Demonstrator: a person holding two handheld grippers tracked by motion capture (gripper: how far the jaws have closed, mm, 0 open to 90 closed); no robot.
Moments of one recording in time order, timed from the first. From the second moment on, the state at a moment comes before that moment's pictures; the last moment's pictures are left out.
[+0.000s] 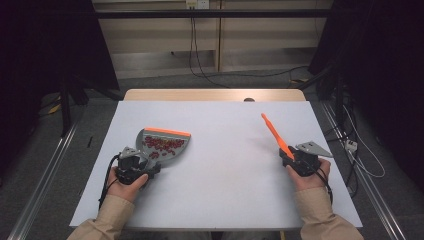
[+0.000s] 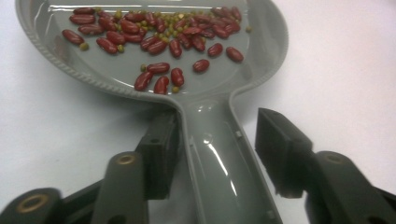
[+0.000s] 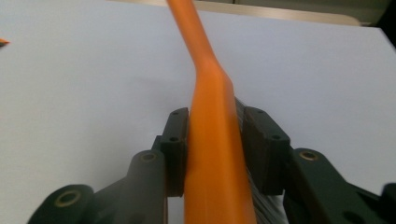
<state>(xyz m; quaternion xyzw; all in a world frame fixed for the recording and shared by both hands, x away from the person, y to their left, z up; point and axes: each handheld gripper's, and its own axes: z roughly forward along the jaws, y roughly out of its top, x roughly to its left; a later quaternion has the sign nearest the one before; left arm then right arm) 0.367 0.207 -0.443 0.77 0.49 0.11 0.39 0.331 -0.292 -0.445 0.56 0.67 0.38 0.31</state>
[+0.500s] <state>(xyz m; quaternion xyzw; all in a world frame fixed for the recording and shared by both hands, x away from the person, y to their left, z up) 0.351 0.219 -0.435 0.76 0.44 0.13 0.46 0.320 -0.275 -0.442 0.50 0.68 0.48 0.24</state>
